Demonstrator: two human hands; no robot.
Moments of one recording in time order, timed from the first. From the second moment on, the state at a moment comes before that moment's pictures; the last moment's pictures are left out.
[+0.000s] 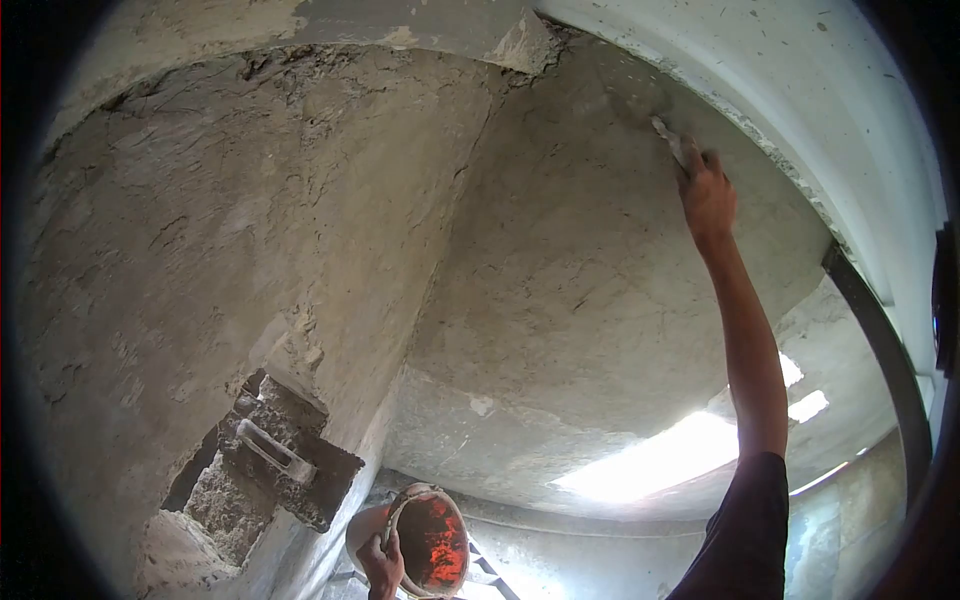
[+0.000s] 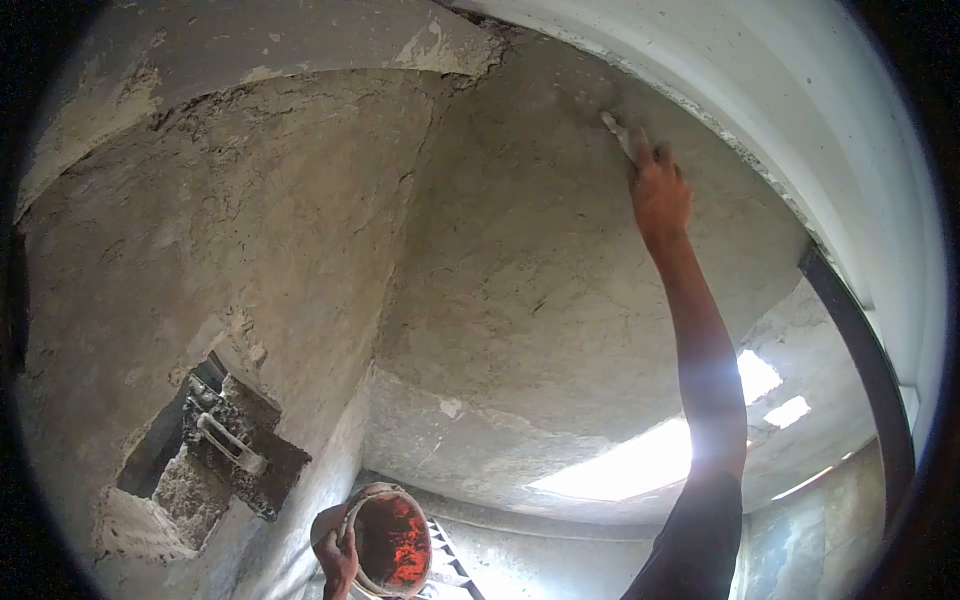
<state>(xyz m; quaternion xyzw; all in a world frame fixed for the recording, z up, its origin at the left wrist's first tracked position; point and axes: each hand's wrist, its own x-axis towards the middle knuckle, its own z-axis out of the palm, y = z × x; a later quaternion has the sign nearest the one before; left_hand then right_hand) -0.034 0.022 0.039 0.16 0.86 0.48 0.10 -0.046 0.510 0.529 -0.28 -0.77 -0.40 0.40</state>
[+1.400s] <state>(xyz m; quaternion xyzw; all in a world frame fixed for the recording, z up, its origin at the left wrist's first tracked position) -0.026 0.015 0.033 0.18 0.85 0.48 0.11 -0.005 0.485 0.501 -0.27 -0.79 -0.36 0.42</state>
